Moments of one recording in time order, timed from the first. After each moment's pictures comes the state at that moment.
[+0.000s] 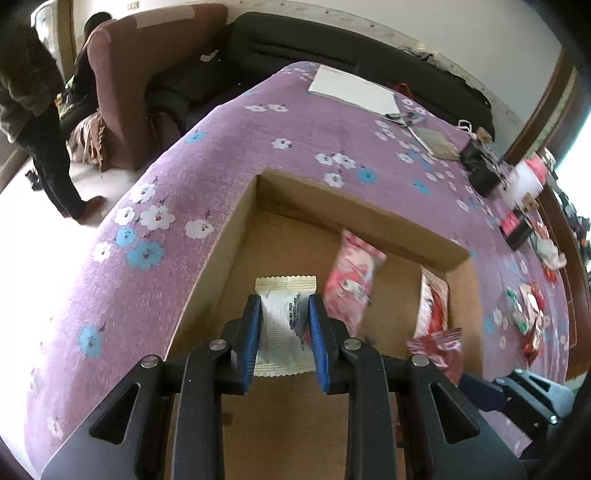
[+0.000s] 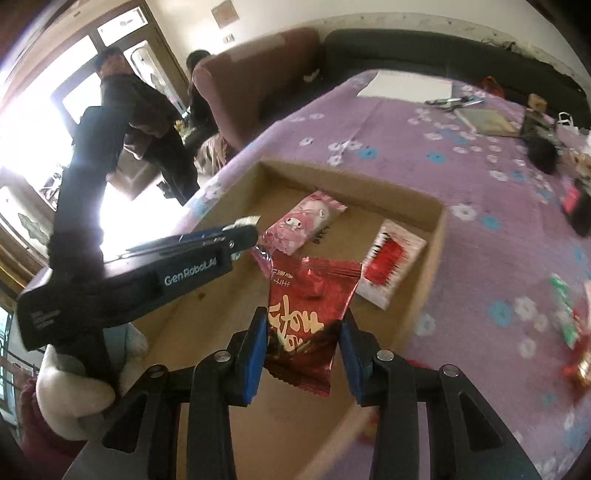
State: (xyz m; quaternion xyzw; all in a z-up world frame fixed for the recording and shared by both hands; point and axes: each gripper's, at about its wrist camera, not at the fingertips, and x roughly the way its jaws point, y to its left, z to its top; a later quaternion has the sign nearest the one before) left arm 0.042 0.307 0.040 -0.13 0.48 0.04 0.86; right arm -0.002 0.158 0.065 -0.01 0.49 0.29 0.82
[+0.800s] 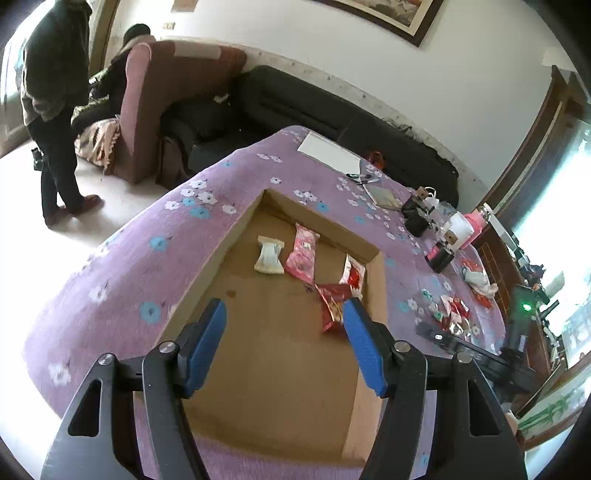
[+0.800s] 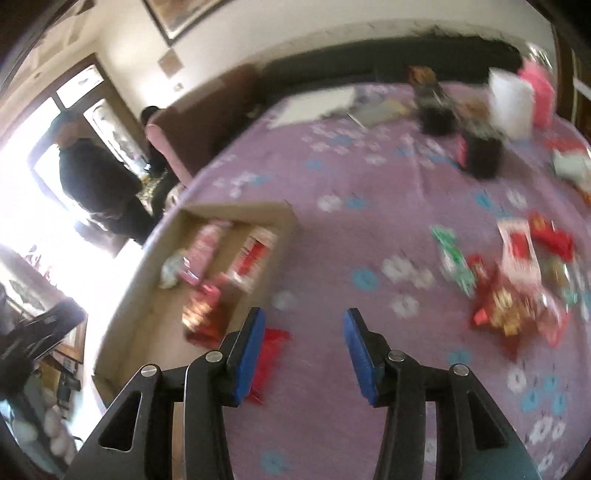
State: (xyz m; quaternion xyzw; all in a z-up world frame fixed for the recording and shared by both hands) left arm -0.121 0.300 0.109 -0.21 0.36 0.03 0.91; right arm -0.019 0.010 0.068 0.08 0.47 0.21 0.85
